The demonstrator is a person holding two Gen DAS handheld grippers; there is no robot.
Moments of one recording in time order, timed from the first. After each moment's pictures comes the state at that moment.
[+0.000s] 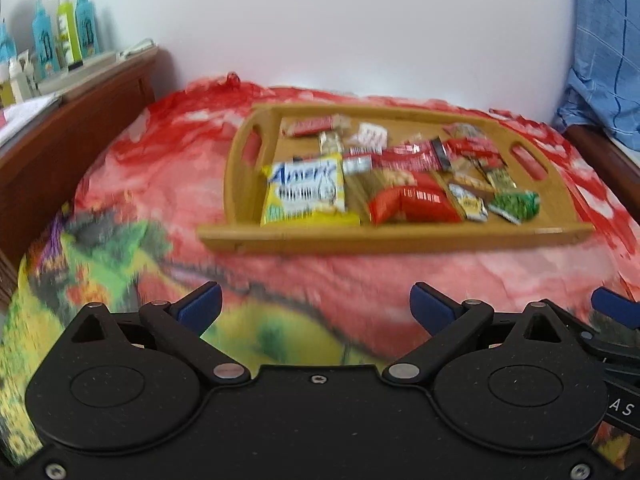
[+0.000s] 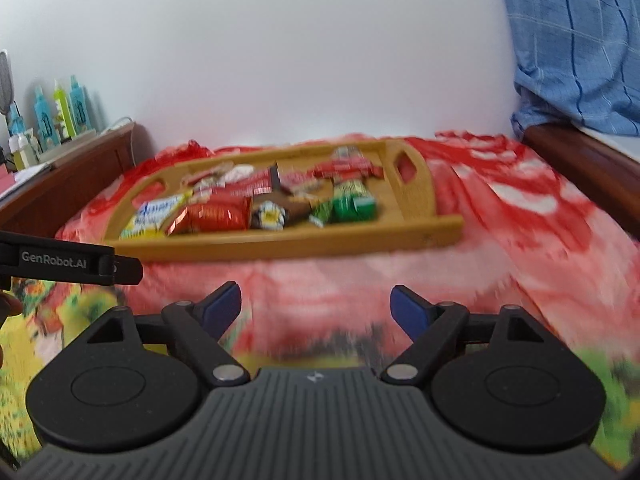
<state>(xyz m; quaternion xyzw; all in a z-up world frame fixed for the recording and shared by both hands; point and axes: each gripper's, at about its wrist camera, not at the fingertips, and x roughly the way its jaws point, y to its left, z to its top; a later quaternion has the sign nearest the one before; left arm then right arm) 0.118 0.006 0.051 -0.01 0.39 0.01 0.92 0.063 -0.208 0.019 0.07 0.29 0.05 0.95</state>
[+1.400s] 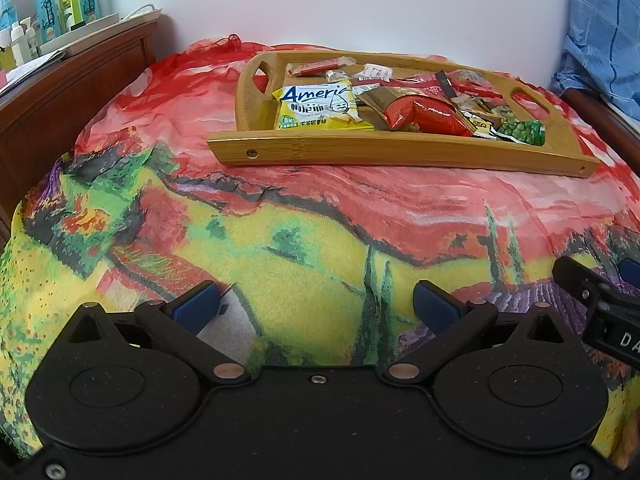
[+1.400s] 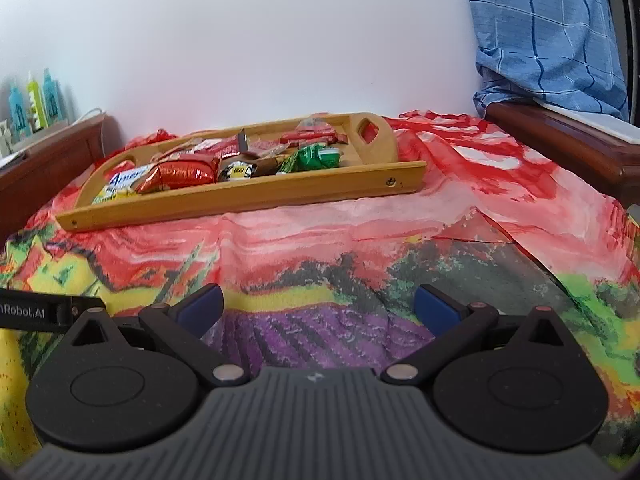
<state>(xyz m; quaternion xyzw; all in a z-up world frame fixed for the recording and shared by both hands) 0.086 0.019 0.011 0.00 0.41 0.01 0.91 0.040 -0.208 -0.011 0.07 0.29 0.00 0.96</state>
